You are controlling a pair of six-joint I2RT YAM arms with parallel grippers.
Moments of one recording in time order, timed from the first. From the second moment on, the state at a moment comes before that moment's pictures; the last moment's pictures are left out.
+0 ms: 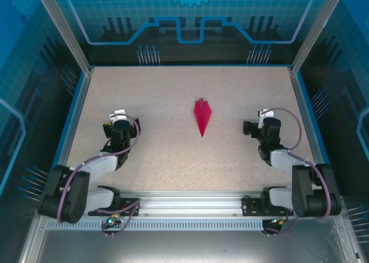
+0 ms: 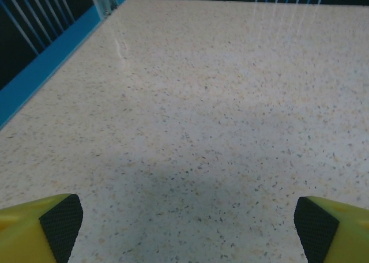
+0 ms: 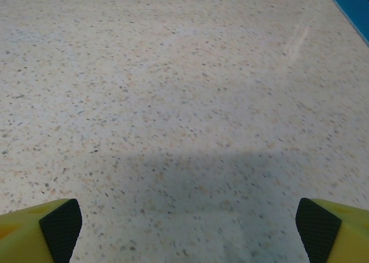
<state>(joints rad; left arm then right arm) -0.17 1.26 0.34 0.45 -0.47 -0.16 0.02 1.28 0.37 0.39 0.13 0.02</state>
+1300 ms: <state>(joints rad) -0.04 1.52 0.37 0.77 -0.18 -0.12 0.06 1.50 0.43 0.64 -0.03 -0.07</state>
